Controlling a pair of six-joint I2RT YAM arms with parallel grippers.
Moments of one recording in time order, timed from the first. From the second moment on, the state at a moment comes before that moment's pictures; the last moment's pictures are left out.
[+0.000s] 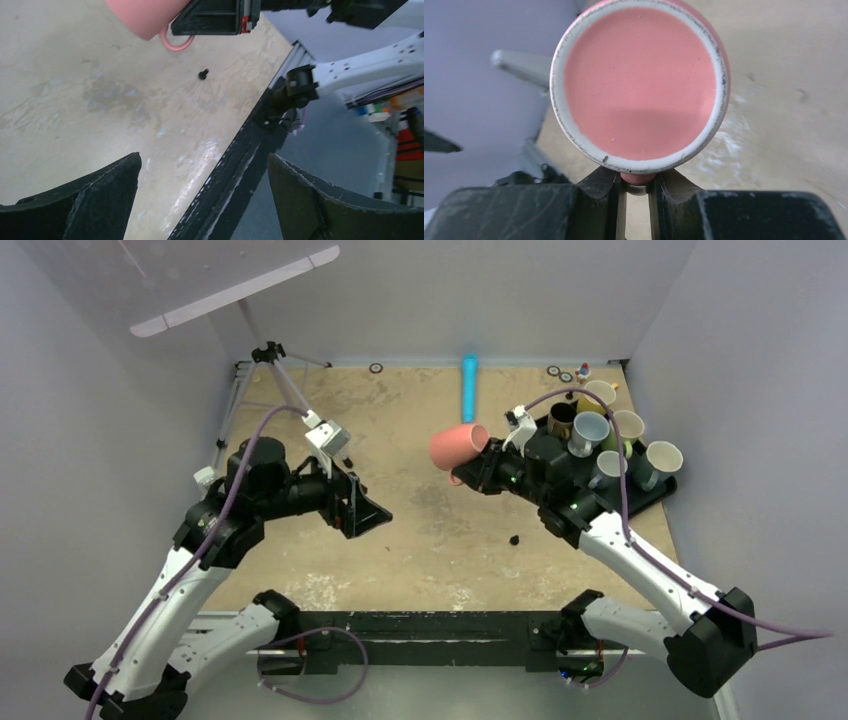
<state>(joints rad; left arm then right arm) -0.55 0.82 1.12 -0.76 0.50 -0.23 0.60 1.06 0.80 -0.12 -0.12 0.66</state>
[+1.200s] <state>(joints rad) -0.48 1.08 1.27 -0.19 0.79 -0.81 0.65 1.13 0.89 0.42 -0.62 0.90</state>
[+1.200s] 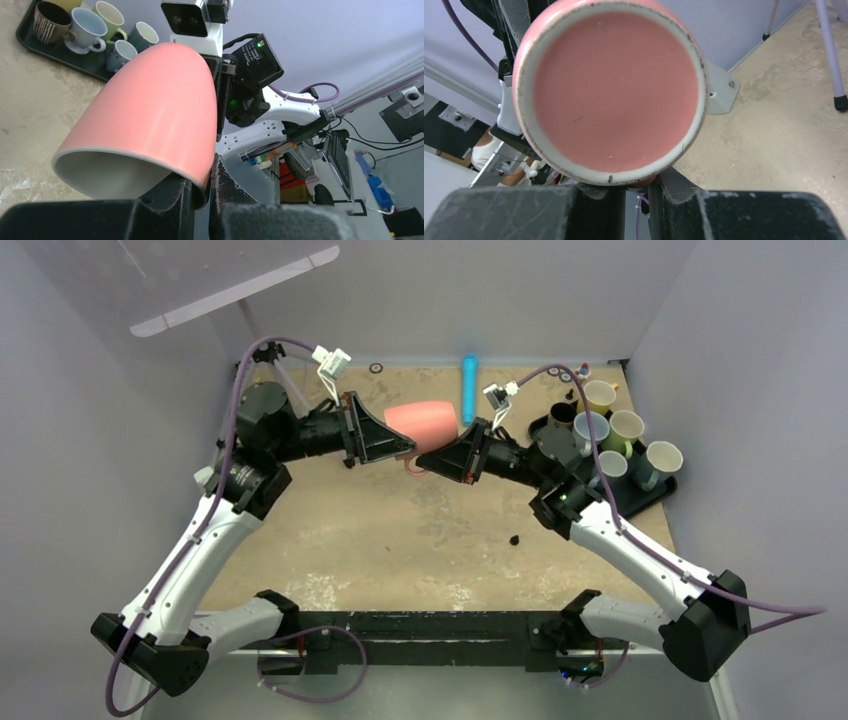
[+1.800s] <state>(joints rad) -0.51 1.07 1.31 -0.91 0.54 0.32 0.67 1.09 1.14 -0.30 -0.44 0.54</state>
